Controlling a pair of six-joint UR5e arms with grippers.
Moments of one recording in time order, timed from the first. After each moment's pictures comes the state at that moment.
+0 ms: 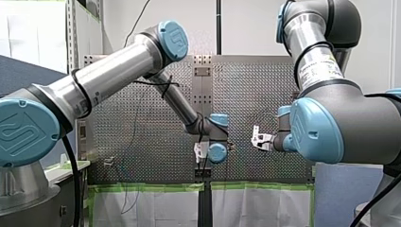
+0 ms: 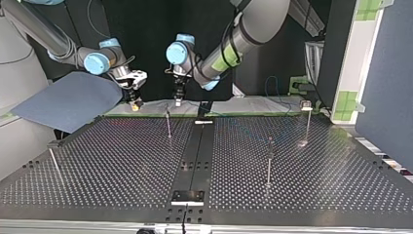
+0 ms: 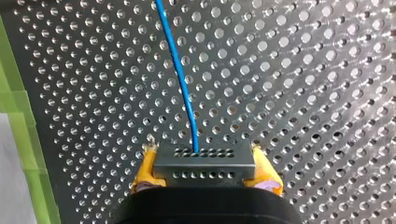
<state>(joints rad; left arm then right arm) -0.77 -2.53 -1.37 -2.43 -2.13 -1.68 1.74 -0.83 1.78 -0.75 1.13 1.72</state>
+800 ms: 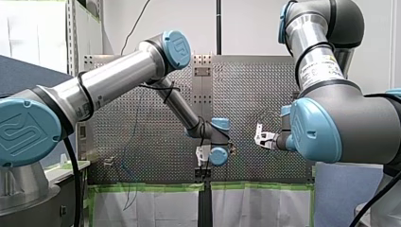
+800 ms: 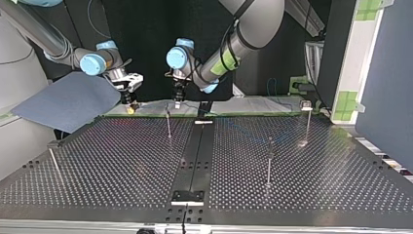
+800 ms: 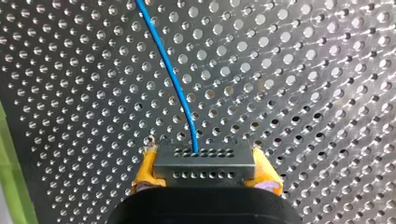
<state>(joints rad) -0.76 -2.59 -1.31 -2.44 -2.11 -1.70 1.72 -0.83 1.76 -0.79 1.12 1.74</state>
